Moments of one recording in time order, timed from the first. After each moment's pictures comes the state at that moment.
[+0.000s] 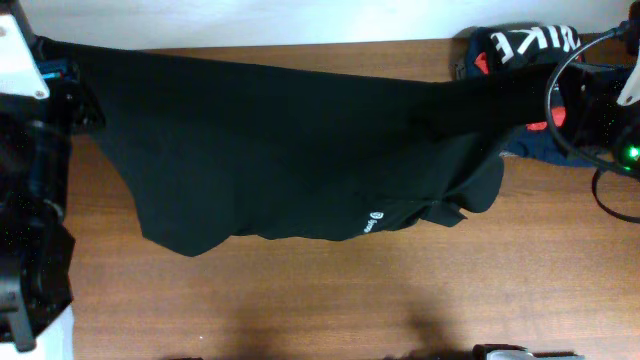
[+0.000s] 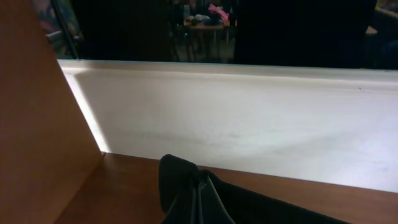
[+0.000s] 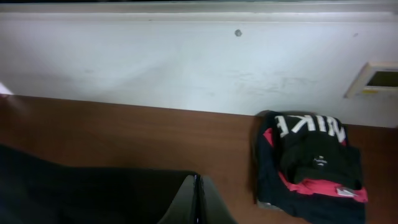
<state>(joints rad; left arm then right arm) 0.04 1.24 1.91 -0.83 -0.19 0.00 -0.07 1.39 2.33 -1.37 -0.25 -0.04</state>
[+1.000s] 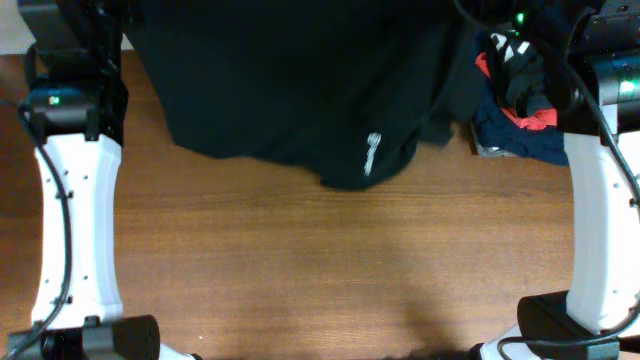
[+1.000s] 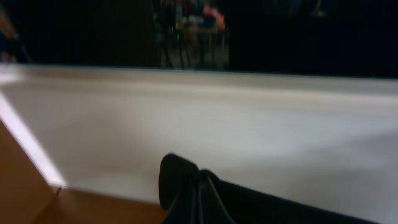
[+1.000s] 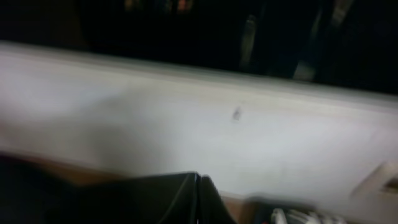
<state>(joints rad) 0.04 1.70 1.91 -0.34 -0.17 0.00 0.11 1.73 2.33 -0.80 -0.04 -0.09</state>
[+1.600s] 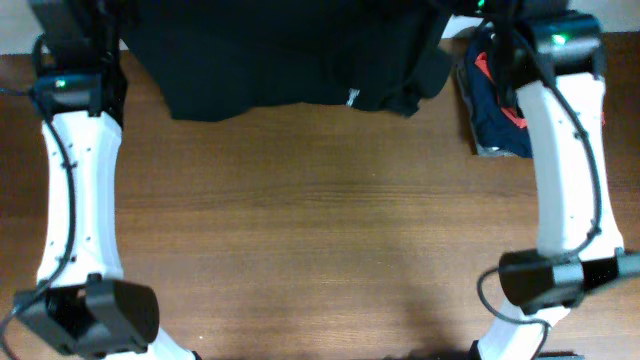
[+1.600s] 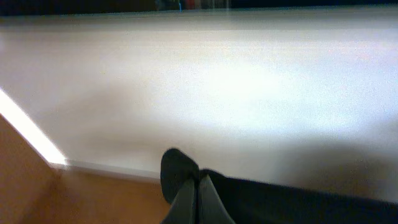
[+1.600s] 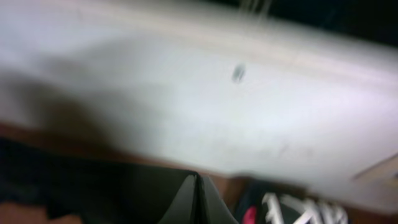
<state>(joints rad) 0.09 1.82 1.92 -0.38 -0.13 0.04 0.11 1.95 2.34 -0.80 0.02 -0.18</state>
